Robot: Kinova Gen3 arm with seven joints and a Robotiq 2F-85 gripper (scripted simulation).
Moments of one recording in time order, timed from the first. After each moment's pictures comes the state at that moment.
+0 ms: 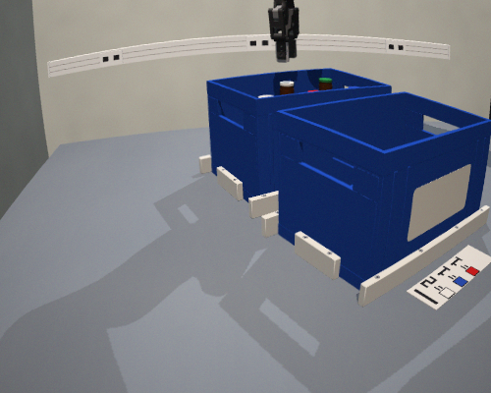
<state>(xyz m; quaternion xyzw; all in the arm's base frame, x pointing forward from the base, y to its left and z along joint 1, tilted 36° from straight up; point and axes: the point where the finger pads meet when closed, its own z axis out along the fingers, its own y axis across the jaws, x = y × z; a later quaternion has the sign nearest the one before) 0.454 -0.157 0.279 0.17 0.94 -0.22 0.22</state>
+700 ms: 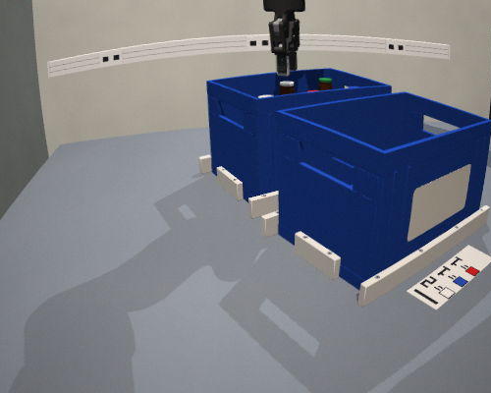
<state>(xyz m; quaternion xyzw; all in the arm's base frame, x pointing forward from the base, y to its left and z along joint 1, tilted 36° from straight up) 0.463 -0.169 0.259 0.17 0.94 -0.22 0.22</state>
